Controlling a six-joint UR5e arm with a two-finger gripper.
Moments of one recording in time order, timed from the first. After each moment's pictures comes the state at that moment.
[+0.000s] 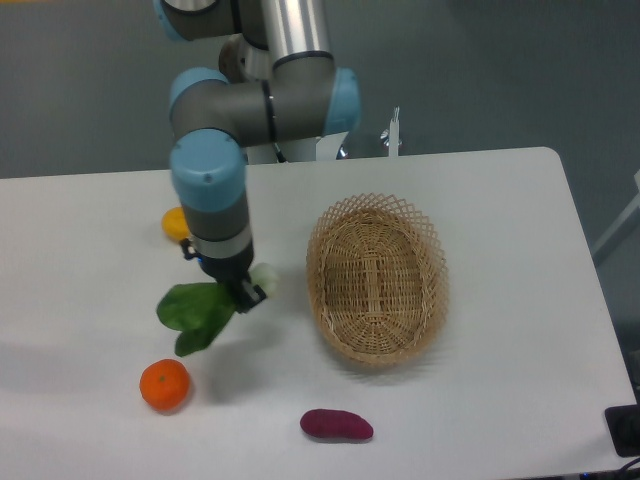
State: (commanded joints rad) arm 2.06 -1.85 -1.81 -1.03 1.55 1.02
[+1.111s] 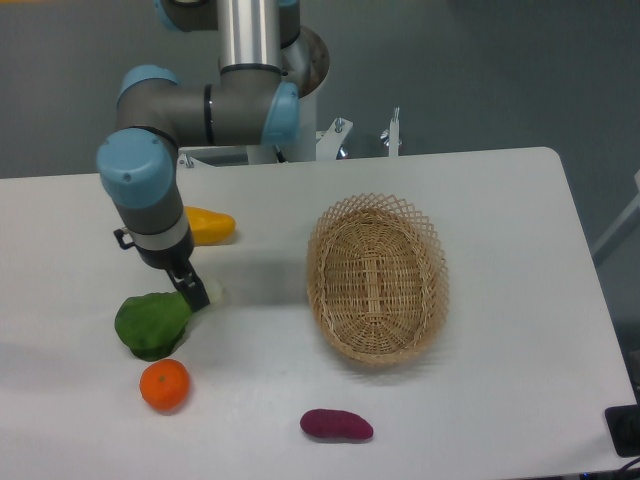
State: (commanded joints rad) arm 2.12 -1.86 -1.73 -1.01 1.55 1.02
